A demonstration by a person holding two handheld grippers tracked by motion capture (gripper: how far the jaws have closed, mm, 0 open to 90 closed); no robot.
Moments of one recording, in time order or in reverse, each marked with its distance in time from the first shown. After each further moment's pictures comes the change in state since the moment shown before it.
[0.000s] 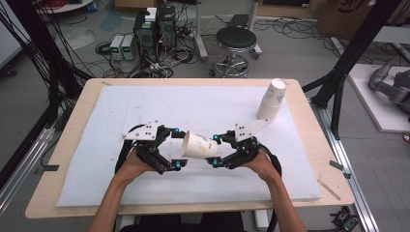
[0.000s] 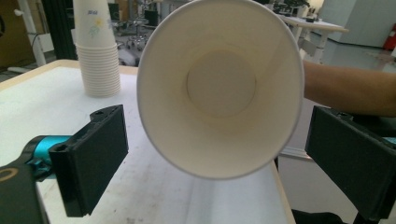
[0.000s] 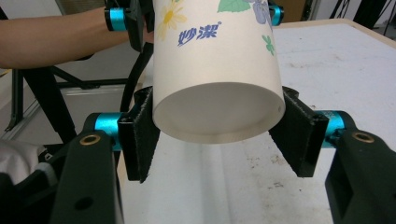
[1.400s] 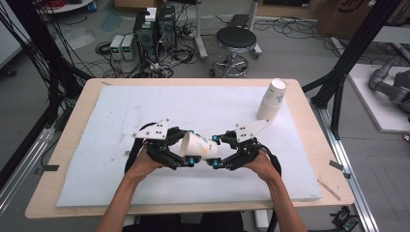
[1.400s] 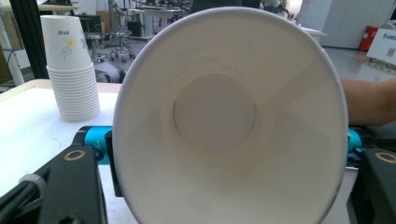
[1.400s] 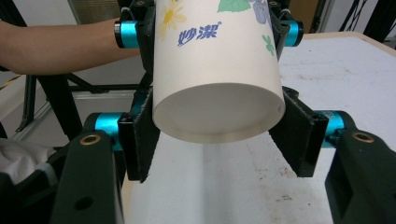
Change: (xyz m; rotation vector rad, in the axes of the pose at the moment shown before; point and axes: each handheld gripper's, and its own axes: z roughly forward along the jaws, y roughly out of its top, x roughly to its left) left arm -0.002 0.011 0.023 -0.027 -0.063 0.043; right arm 0.002 0.001 -0.001 -0.034 0.035 -0.024
